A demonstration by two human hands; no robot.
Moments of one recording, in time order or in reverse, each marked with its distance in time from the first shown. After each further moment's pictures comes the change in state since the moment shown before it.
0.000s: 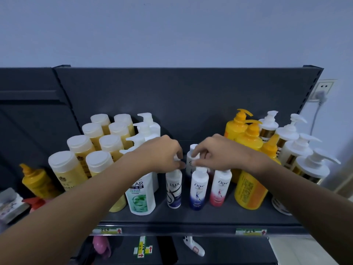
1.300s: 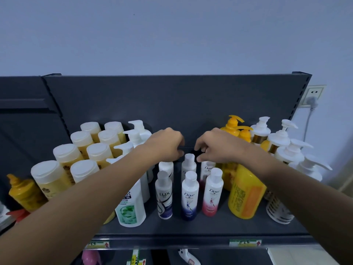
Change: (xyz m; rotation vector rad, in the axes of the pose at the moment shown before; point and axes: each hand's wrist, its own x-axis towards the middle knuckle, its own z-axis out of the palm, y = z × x) left_hand 0.066 0.011 -0.001 0.039 0.131 -0.031; right_hand 0.011 0.032 -0.023 -0.167 0.008 0.088
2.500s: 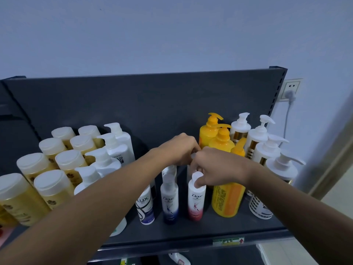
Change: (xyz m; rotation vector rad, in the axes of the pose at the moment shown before) left_hand 0.042 0.085 0.009 -0.264 -0.179 0.195; right_hand -0.053 0.025 0.019 0.090 -0.113 -0.161
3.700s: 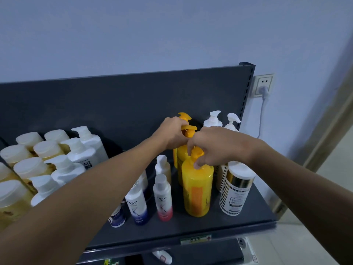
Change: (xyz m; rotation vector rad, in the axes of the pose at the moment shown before) left_hand 0.066 0.057 -0.009 -0.281 0.242 -0.086; right_hand -0.060 0.066 -0.062 -0.174 0.035 0.059
